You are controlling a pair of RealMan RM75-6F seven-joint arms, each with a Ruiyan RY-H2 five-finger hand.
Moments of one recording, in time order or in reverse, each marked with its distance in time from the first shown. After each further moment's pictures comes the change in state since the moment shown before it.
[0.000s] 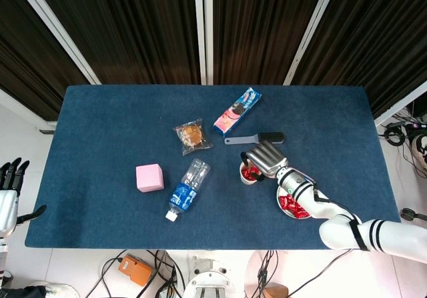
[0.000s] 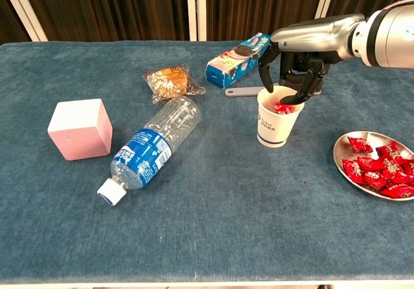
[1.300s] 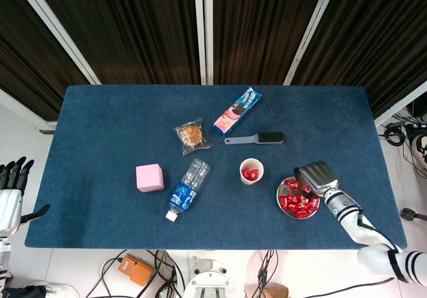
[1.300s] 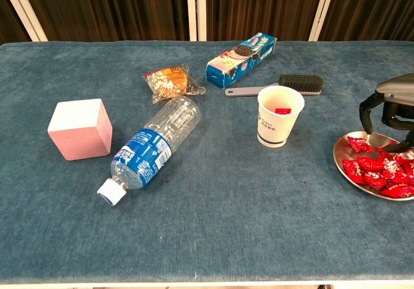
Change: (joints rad) left arm -0.006 0.002 0.003 -0.024 0.014 0.005 0.024; right arm -0.269 0.034 -0.149 0.107 -0.095 0.107 0.047
